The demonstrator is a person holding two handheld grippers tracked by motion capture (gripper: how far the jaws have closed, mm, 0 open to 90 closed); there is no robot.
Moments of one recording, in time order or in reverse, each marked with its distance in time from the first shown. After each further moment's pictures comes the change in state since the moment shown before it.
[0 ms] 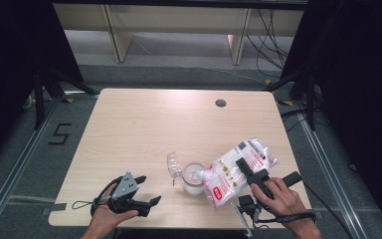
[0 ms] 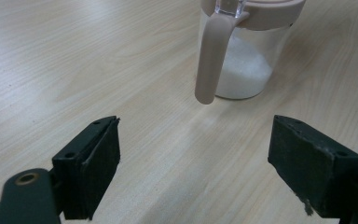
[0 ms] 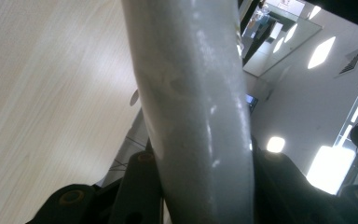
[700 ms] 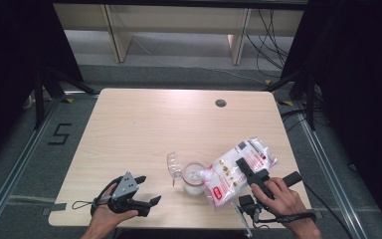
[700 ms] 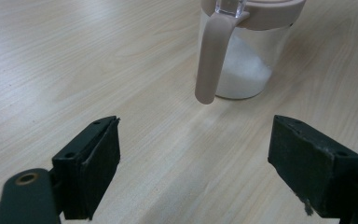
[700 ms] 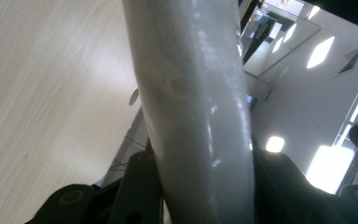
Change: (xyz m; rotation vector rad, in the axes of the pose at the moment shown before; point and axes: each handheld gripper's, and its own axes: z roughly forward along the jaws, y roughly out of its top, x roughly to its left) left arm 0.000 0.000 0.000 0.001 0.001 -0.006; right arm 0.001 0.000 -0.001 0.009 -0.003 0.014
